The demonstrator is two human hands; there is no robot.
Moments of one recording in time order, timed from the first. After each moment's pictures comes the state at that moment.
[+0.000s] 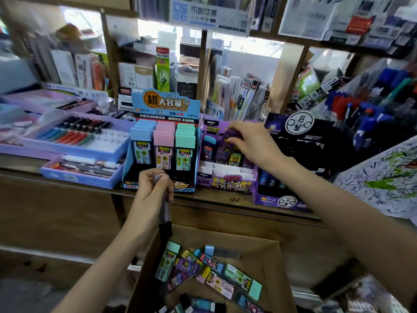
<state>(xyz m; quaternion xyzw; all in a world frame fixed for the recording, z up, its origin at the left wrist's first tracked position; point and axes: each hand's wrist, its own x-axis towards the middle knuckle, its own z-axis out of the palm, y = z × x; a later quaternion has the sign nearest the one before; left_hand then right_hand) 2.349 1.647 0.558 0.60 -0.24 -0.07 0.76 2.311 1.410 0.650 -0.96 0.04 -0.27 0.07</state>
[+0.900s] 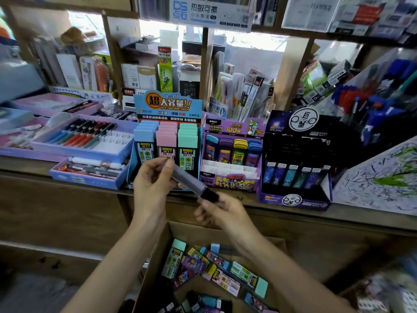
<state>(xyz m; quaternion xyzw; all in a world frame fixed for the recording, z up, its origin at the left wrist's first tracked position) 2.355 1.633 0.571 0.53 -0.14 -0.03 0.84 2.247 1.510 0.548 -0.70 0.10 -0.09 0.70</state>
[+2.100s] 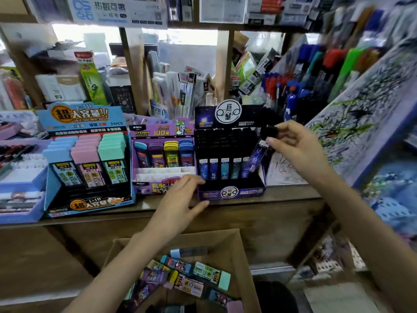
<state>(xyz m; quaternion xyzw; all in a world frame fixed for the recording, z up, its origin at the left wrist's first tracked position) 2.292 1.515 0.560 0.77 -0.56 0.01 0.30 2.125 1.314 0.651 -0.82 0.16 -0.39 0.40</state>
